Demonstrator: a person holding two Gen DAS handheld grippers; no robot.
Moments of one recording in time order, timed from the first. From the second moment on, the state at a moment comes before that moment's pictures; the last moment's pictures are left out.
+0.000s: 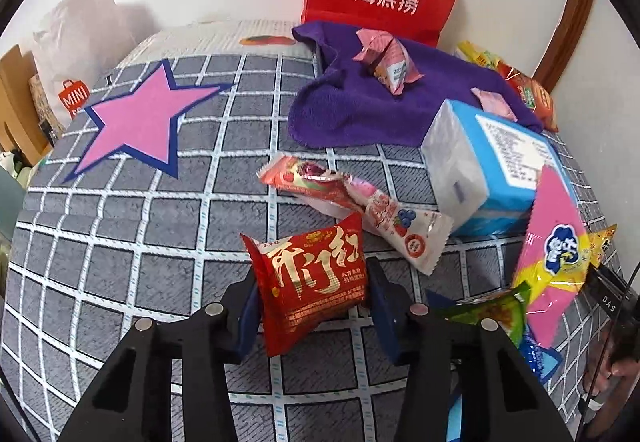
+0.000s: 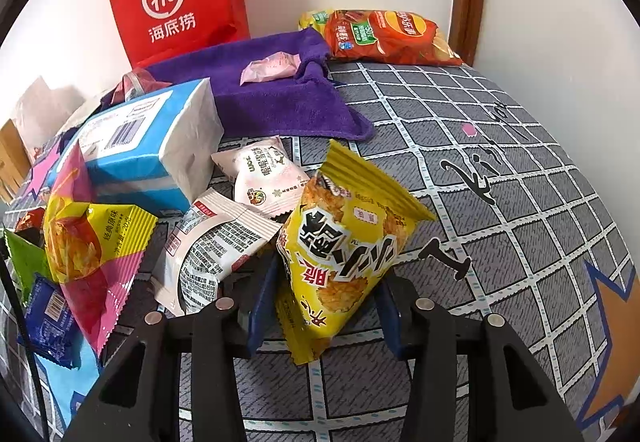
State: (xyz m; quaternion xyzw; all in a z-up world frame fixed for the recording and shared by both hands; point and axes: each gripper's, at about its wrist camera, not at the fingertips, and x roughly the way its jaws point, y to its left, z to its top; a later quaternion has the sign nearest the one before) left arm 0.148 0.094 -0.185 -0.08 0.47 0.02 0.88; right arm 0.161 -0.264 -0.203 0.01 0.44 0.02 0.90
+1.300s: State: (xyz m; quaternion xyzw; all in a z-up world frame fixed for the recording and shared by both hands) left arm 0.210 0.081 -0.079 -0.05 0.41 -0.08 0.90; right arm 0.168 -0.225 -0.058 0.07 0.35 -0.02 0.93
